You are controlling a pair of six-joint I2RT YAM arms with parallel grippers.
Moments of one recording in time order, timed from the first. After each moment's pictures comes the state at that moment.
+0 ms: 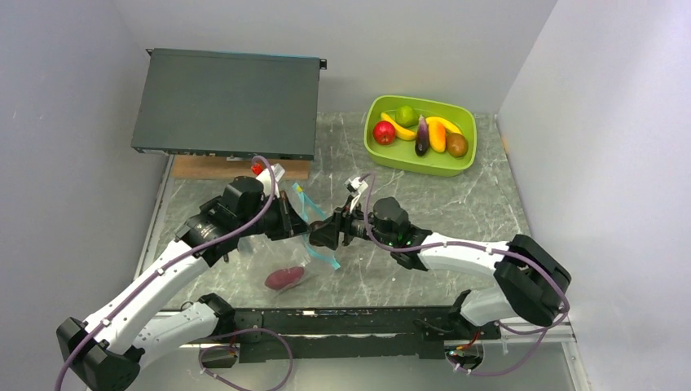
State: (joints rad) left arm -0.62 0.91 0.89 -0.57 0.27 -0.78; right arm 0.90 1.35 0.60 0.60 -0.32 0.54
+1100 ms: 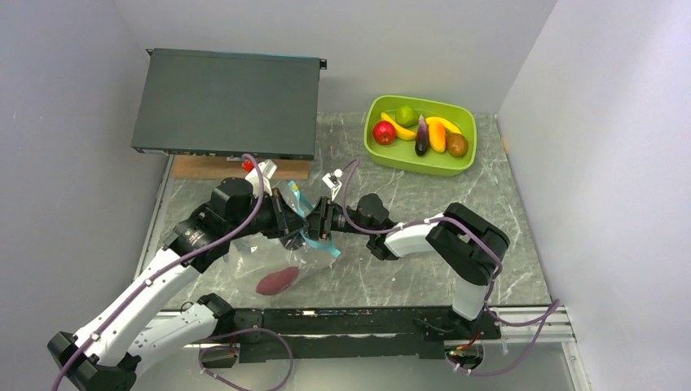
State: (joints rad) left arm -0.62 0.85 0.91 -0.56 0.26 -0.78; right arm 0.89 1.78 0.74 1.15 -0.58 1.10
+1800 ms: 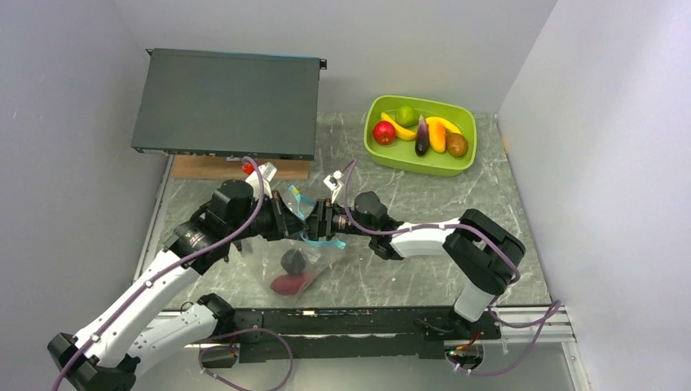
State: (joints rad) left arm -0.62 0.83 0.89 -0.57 0.26 -0.79; right arm 0.91 1.69 0.74 0.90 -0.51 0.97
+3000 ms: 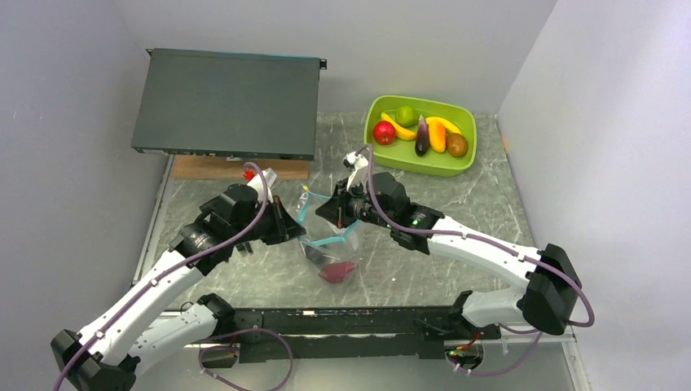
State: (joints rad) left arm -0.62 0.83 0.83 -0.58 0.21 -0.79; right arm 0.91 1.29 0.92 0.06 -0.14 0.53
